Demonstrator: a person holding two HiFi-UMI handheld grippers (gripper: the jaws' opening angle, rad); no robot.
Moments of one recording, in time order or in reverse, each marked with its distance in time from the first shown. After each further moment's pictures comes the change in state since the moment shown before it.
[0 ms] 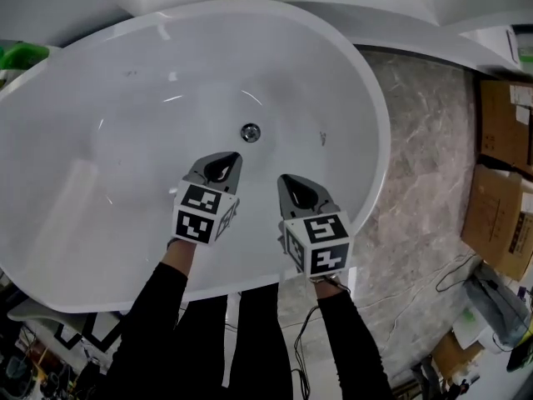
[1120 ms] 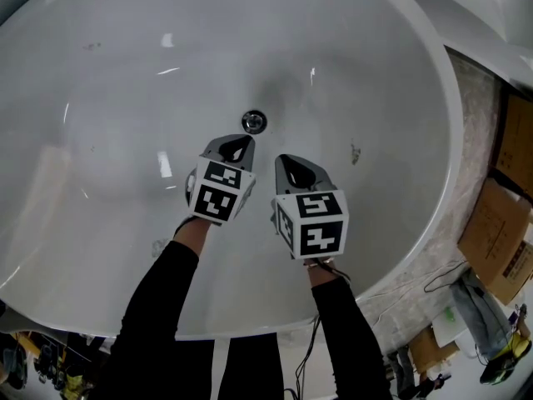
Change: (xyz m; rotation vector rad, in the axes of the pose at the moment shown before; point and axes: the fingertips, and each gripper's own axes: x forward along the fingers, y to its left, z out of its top) left arm 0.152 0.059 -0.097 -0.098 0.132 0.005; right arm 0.156 -0.053 -0.046 0.003 0.194 -0.037
